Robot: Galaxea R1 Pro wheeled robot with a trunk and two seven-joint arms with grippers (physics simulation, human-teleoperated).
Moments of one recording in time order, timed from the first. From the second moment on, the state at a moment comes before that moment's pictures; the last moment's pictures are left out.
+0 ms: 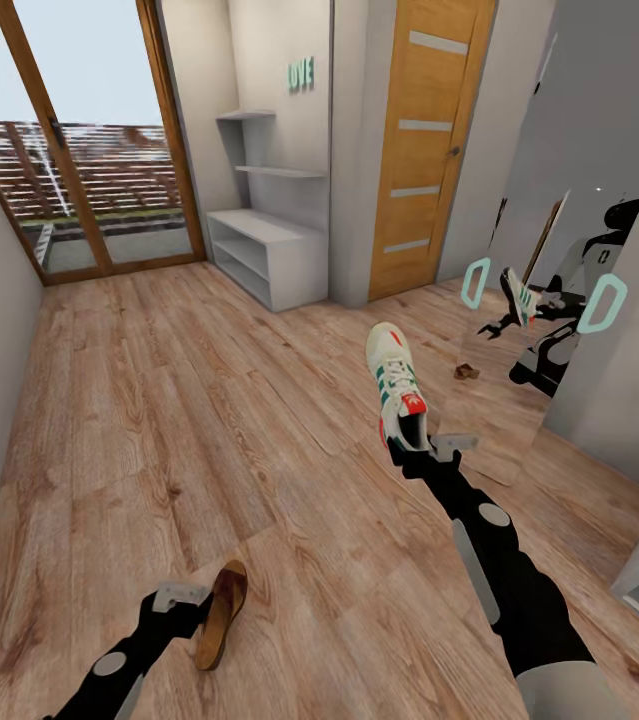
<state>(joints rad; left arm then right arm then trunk) -0.34 0.09 0.04 -0.67 -0.04 -0.10 -0.18 -0.51 0.00 0.04 -1.26 -0.09 0.18 0.13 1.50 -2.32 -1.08</state>
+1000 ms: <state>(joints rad) -0.34 0.09 0.04 -0.66 -0.06 -0.10 -0.18 -0.51 0.00 0.04 -1.27 -0.09 0.19 0.13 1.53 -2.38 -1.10</state>
